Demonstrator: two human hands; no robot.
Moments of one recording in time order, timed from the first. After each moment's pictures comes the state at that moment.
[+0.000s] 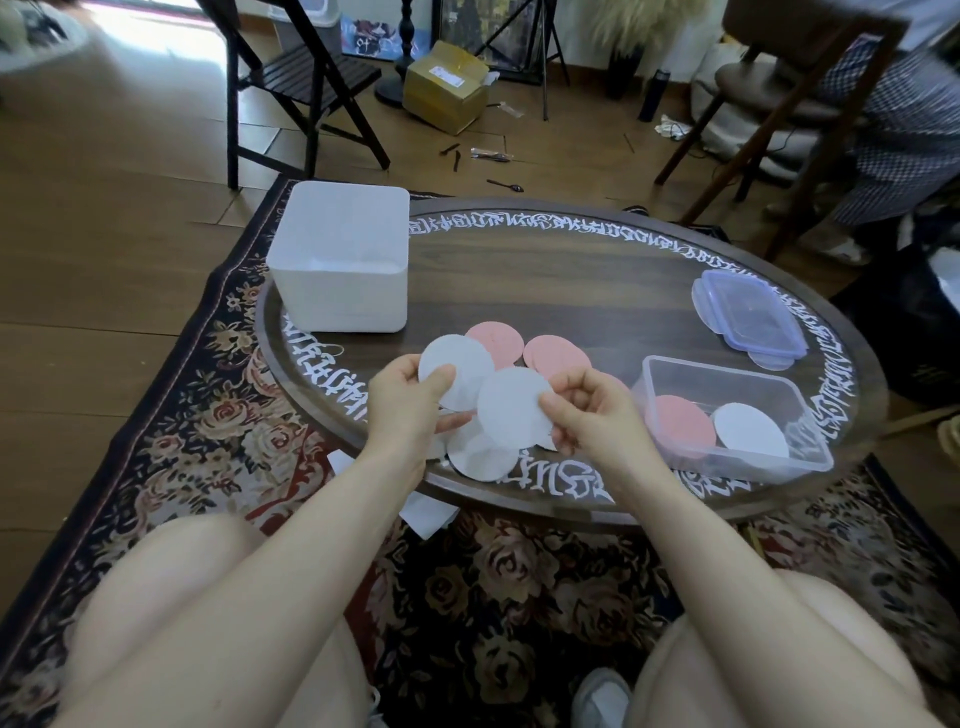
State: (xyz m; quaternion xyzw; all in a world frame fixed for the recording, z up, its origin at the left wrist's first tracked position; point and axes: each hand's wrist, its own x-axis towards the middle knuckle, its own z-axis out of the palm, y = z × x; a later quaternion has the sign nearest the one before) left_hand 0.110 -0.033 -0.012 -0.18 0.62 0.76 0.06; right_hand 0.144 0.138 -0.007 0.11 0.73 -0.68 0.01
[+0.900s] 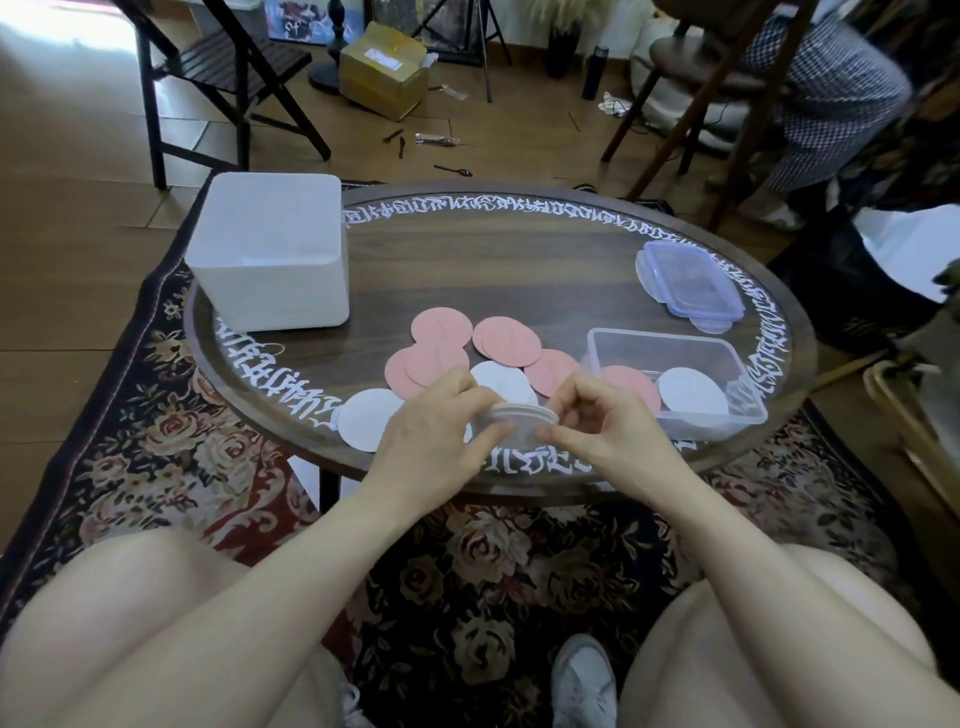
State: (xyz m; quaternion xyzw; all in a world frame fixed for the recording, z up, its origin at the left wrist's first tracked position) left_hand 0.142 -0.002 -0.031 0.28 0.89 0.36 -0.08; right_hand 0.185 0.189 -0.004 0.01 0.85 -0.53 0.01
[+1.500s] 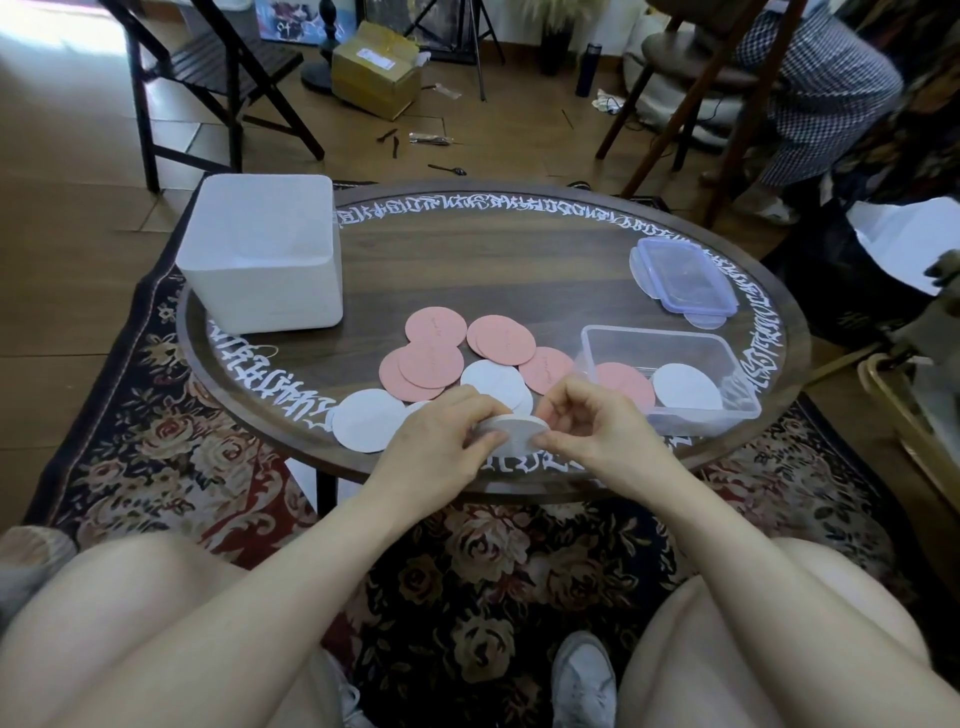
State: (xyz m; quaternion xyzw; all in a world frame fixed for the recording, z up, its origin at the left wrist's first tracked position) left_hand 0.143 0.003 -0.037 0.30 0.86 0.42 0.01; right_hand 0.185 0.192 -0.011 0.03 0.85 -0.53 0.04
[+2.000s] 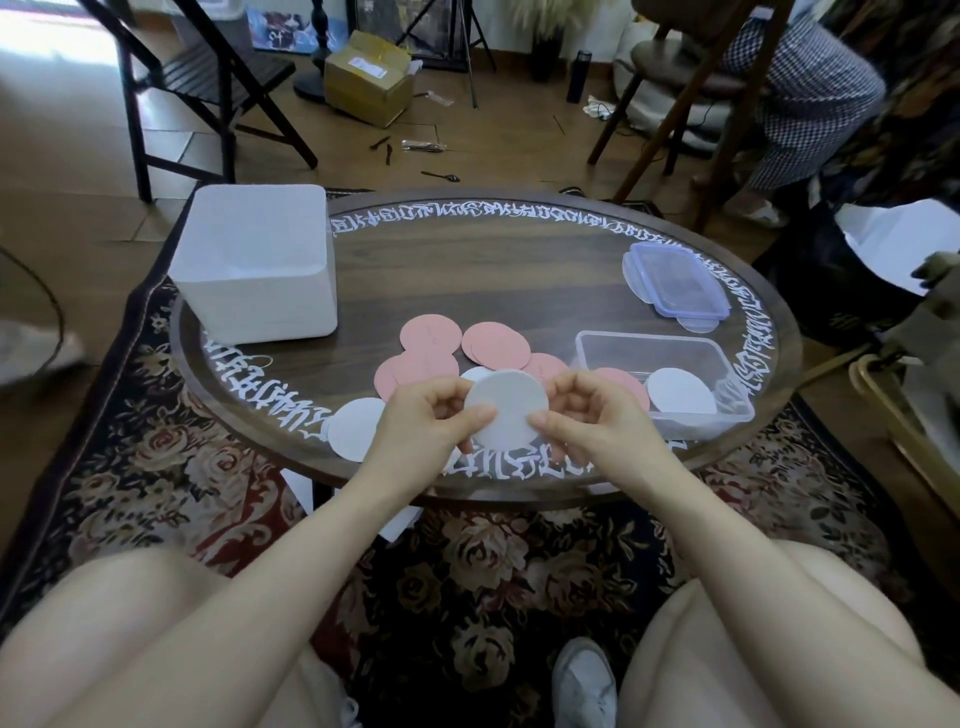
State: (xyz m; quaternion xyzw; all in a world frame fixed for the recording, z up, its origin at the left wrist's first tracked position) left_hand 0.141 0.002 -0.013 0.12 0.75 0.64 0.12; right_hand 0.185 0.184 0.003 0.05 0.77 -0.64 0.02
